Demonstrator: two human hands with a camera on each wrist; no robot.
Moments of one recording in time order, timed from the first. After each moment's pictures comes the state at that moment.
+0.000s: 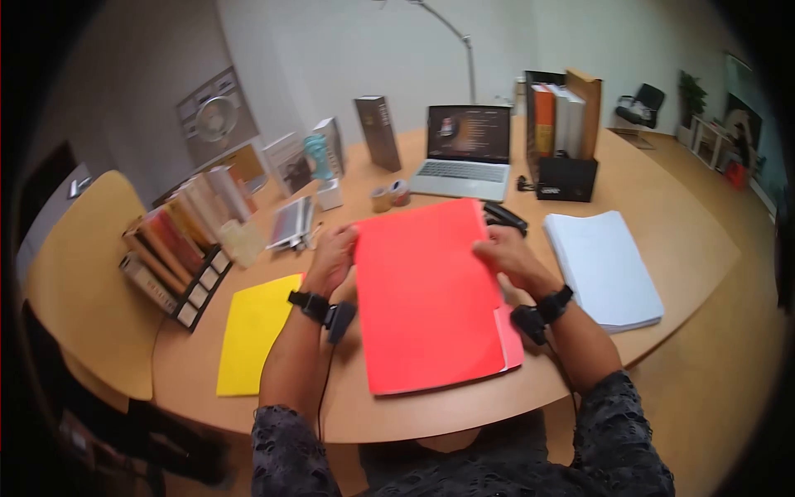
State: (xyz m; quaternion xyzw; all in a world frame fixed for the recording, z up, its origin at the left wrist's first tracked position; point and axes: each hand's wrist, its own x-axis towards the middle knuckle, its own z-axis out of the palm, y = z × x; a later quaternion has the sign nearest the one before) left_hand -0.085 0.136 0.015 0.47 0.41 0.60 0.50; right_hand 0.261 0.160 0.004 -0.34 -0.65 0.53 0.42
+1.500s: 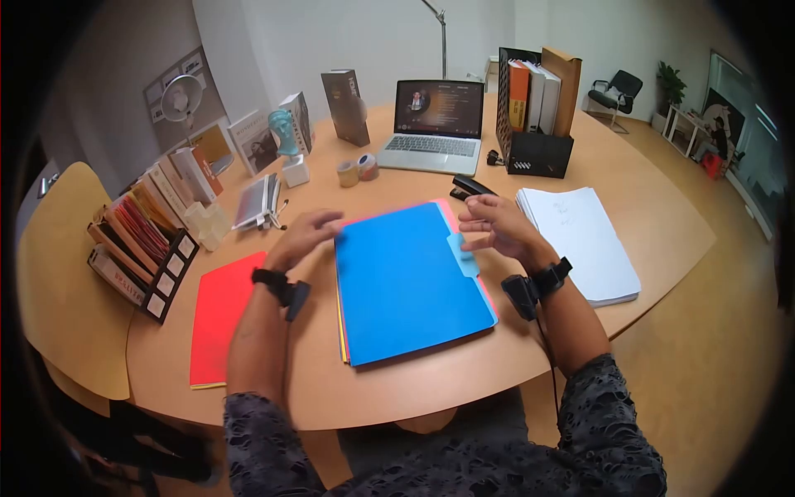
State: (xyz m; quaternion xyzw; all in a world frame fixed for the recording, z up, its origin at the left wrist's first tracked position) left_hand -0.098 0.121 0.024 0.73 0.52 0.33 0.30; right_hand 0.291 0.159 0.015 -0.37 -0.51 0.67 0.40
